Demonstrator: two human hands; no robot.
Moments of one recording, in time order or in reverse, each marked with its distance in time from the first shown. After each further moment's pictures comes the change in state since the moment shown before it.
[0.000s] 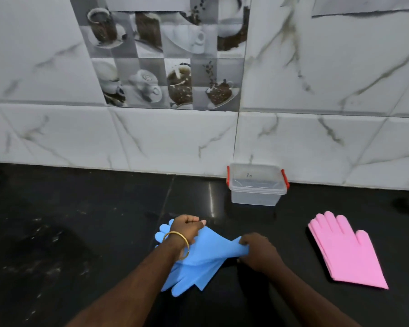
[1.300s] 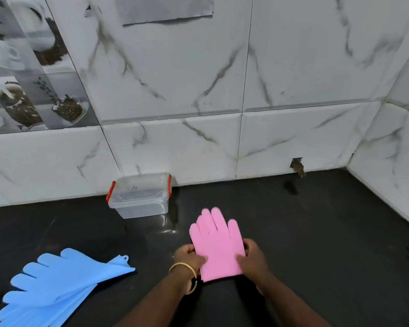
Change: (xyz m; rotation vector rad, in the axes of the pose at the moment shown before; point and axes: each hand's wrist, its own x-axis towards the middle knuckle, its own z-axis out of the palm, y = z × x) left_hand -0.097 -0.016 0.345 -0.057 -0.142 -0.128; right_hand -0.079 0.279 -0.099 0.783 0.306 0.347
